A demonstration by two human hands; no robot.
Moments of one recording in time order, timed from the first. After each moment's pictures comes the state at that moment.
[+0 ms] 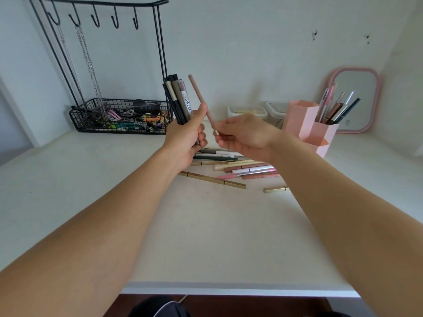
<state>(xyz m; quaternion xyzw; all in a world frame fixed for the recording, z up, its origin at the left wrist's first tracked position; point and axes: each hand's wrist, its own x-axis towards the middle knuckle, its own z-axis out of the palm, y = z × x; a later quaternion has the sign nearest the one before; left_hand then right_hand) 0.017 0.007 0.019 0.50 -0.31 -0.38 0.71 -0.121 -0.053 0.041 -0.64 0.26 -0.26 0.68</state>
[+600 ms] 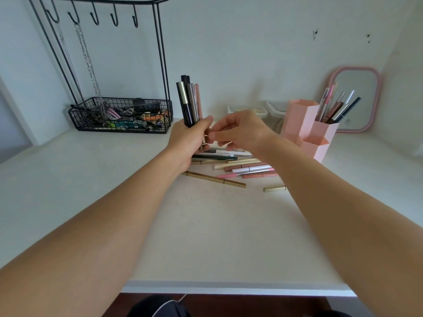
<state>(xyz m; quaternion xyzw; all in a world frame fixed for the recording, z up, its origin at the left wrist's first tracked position) 0.018 0.003 0.010 0.59 -0.37 -0.30 0.66 -0.119 -0.050 0.038 -0.76 0.33 -0.30 0.47</state>
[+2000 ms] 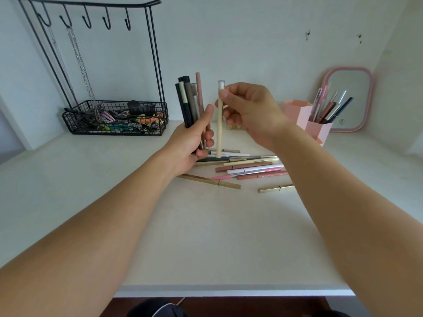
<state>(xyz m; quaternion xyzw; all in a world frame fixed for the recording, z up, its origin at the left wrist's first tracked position) 0.006 0.014 0.020 0.51 -0.39 -0.44 0.63 -0.133 -0.054 0.066 -0.70 0.19 -0.44 0.53</state>
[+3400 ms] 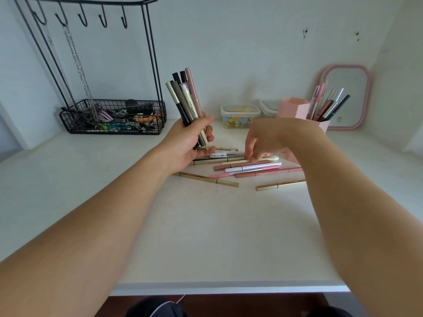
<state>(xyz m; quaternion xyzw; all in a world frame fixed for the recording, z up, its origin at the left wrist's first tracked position) 0.010 0.009 0.018 0.48 -0.39 -0.45 0.64 -0.172 -0.081 0.060 -0.91 0.41 0.06 0.08</state>
